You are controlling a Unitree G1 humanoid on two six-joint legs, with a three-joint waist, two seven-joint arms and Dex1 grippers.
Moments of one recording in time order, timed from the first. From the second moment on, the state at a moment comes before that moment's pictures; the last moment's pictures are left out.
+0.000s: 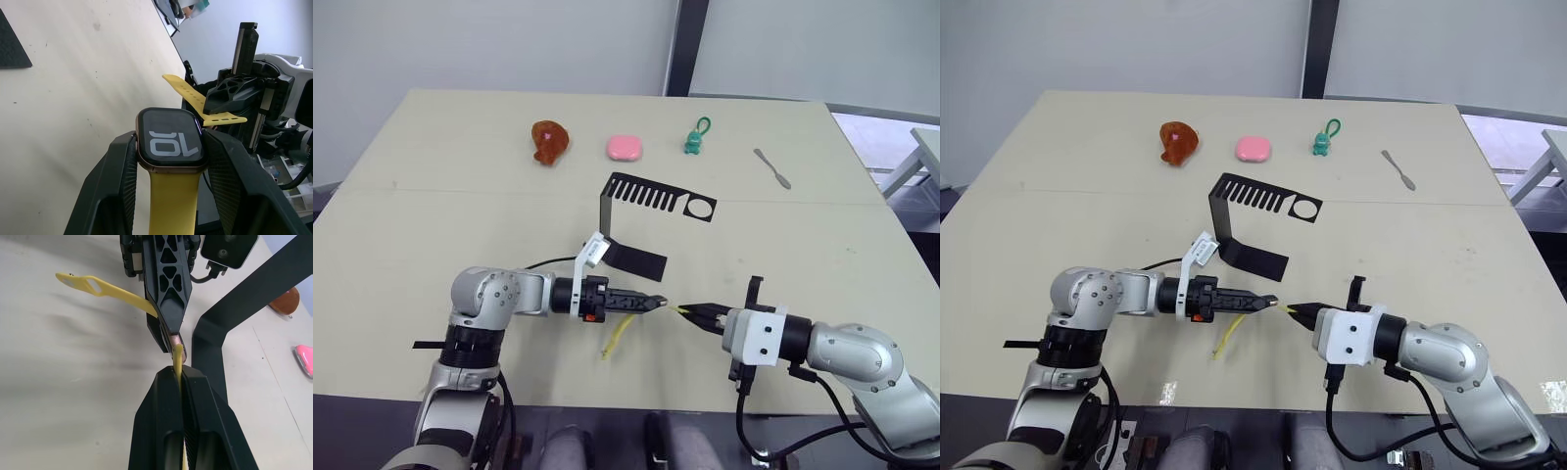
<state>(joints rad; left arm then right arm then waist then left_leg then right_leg) -0.61 0.35 0.01 -0.02 -0.80 1.44 -0.77 -0.01 -0.79 0.08 -0.66 0.06 0.11 0.82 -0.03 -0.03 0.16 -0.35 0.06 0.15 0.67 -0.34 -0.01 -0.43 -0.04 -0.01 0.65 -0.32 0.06</state>
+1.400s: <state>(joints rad) -0.62 0.35 0.02 -0.02 -0.82 1.42 -0.76 -0.03 -0.77 0.07 -0.65 0.04 0.14 0.82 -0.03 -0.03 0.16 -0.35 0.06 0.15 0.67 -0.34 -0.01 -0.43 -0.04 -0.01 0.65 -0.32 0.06</state>
